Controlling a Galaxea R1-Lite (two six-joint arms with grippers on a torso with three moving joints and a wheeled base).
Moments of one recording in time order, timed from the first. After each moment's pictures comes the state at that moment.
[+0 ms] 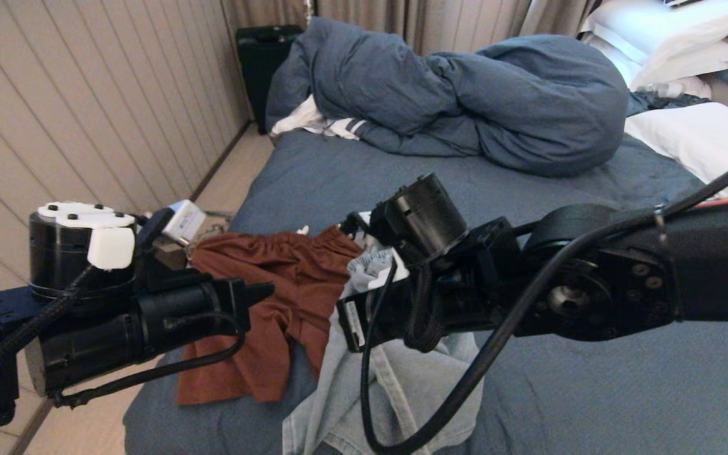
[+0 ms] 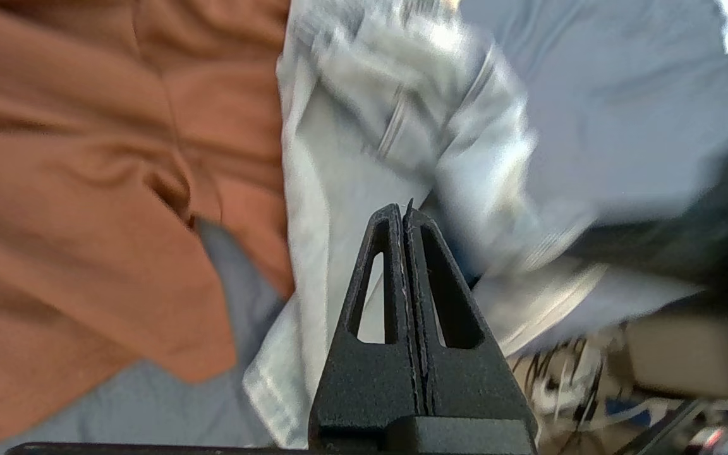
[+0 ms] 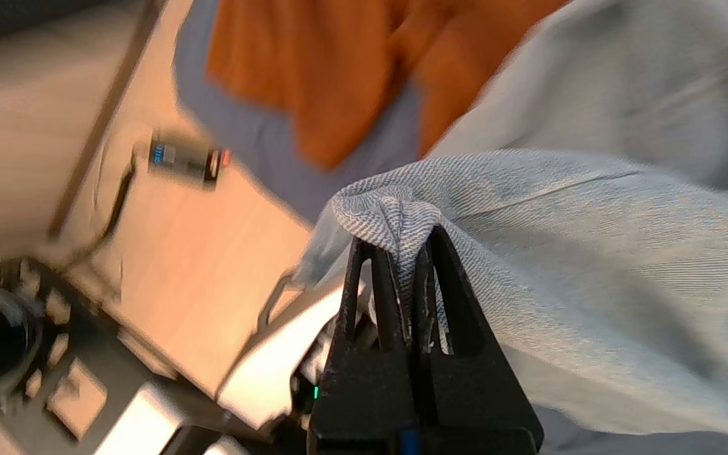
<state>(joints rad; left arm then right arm) -0.55 1.47 -0.66 -0.47 -0.11 -0.40 0.89 1.90 -1.46 0.23 0.00 0.32</state>
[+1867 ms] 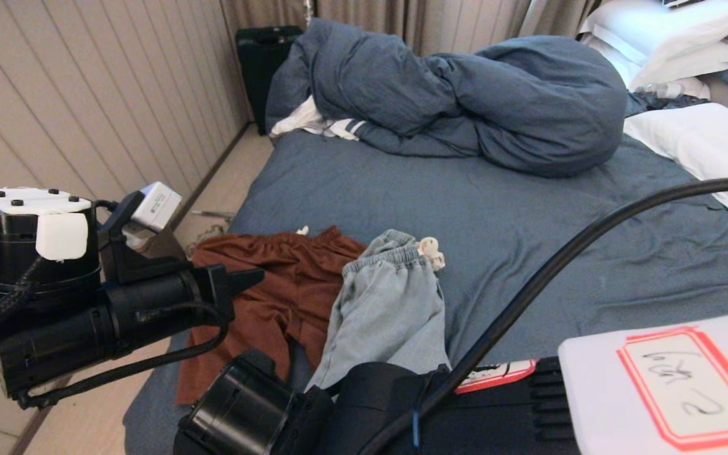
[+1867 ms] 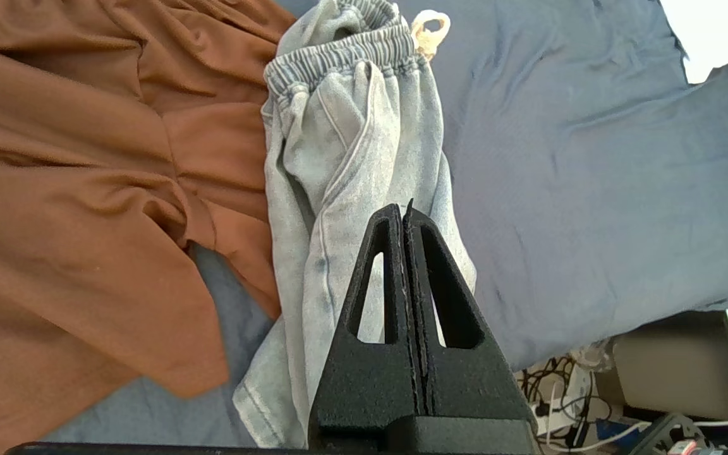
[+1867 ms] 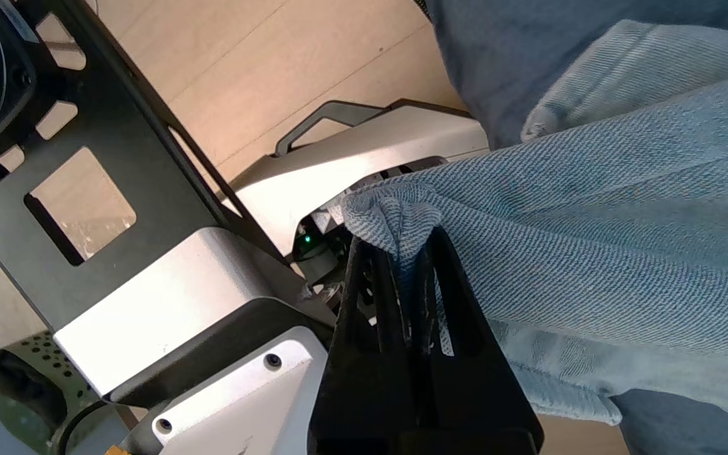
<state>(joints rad) -0.54 1.41 -0.67 -0.46 -0.11 -0.41 1.23 2.19 -1.62 0.42 0.01 0.28</state>
